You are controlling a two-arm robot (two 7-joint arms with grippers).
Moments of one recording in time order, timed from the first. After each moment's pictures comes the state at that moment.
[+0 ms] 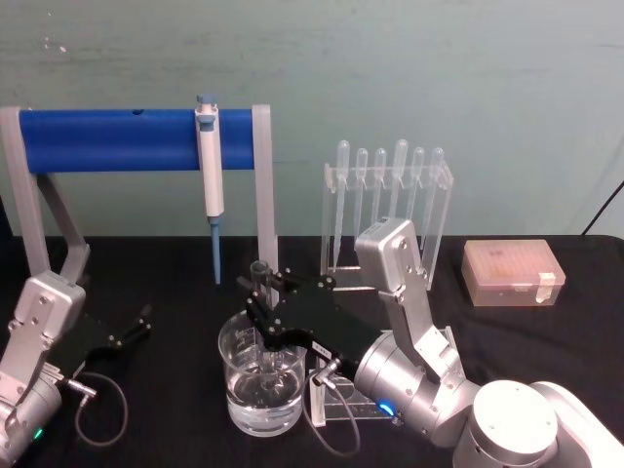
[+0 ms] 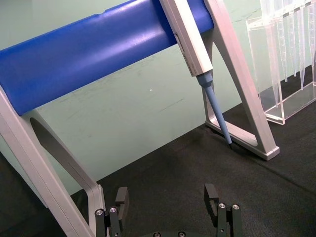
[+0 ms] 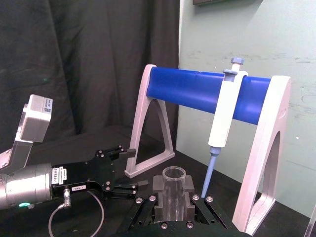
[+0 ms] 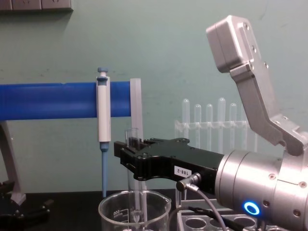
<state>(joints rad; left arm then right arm) -0.20 0.60 0.45 -1.41 -0.25 -0.12 0.03 0.27 0.21 -0.51 -1.56 0.25 0.04 0.34</state>
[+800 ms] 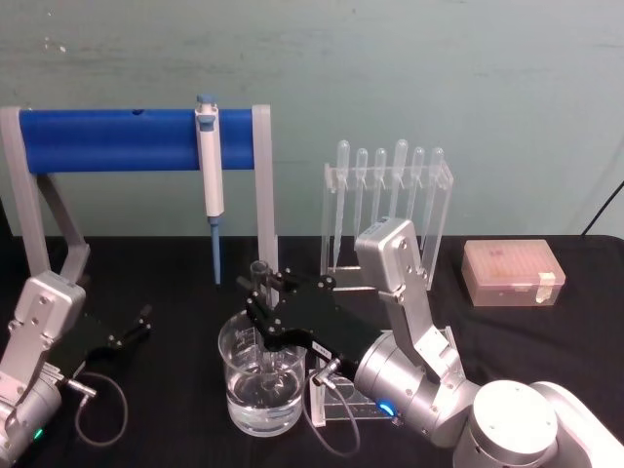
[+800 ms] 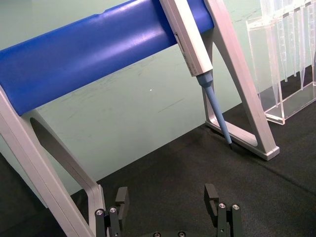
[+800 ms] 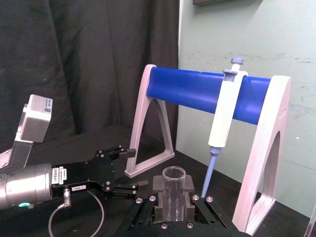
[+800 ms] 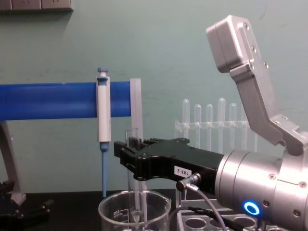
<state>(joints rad) -0.20 0.60 0.45 -1.41 -0.25 -0.12 0.03 0.27 0.21 -0.51 -1.56 0.25 0.04 0.34</state>
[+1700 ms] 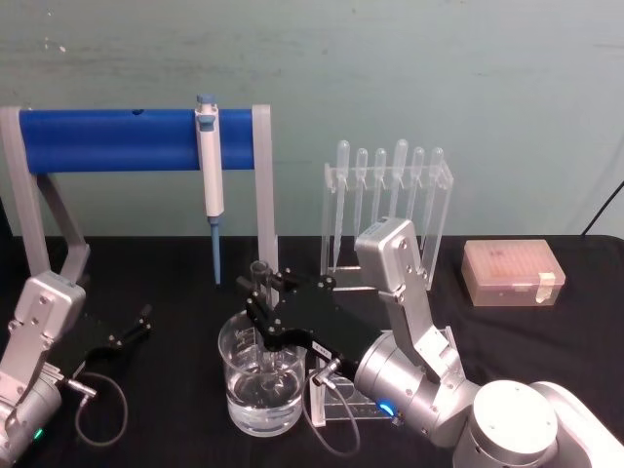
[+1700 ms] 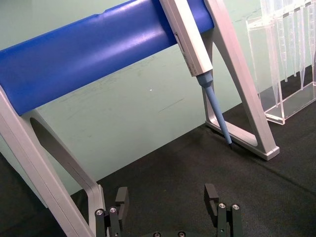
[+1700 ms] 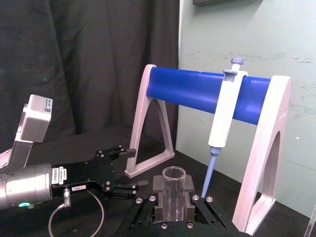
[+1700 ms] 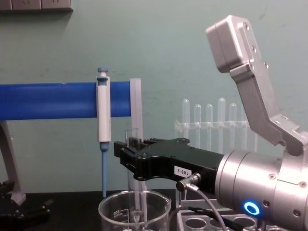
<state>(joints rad) -0.20 0.60 0.45 -1.41 -0.25 -0.12 0.03 0.27 0.21 -0.51 -1.56 0.25 0.04 0.34</state>
